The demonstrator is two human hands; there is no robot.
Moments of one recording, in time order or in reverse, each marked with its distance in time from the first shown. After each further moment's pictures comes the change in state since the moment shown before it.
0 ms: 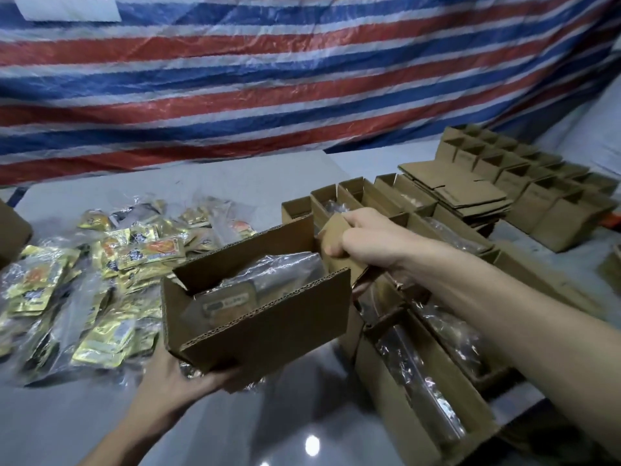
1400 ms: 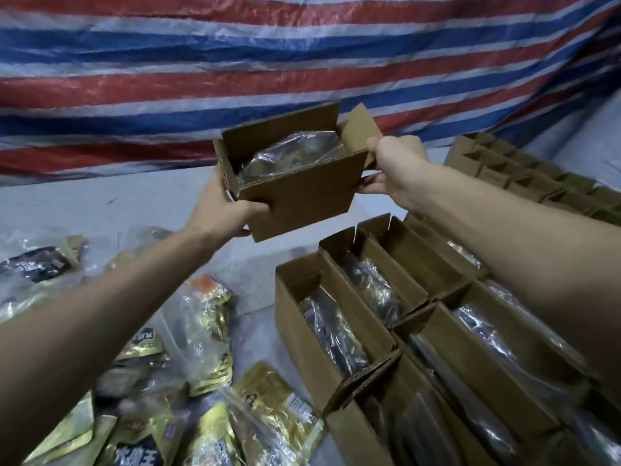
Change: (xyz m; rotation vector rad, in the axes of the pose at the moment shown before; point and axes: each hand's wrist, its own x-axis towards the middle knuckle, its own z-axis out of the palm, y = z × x) left_hand 0.418 0.103 0.033 -0.269 -0.039 0.101; right_hand 0.338 -0.045 -0.100 0.501 0.564 -0.063
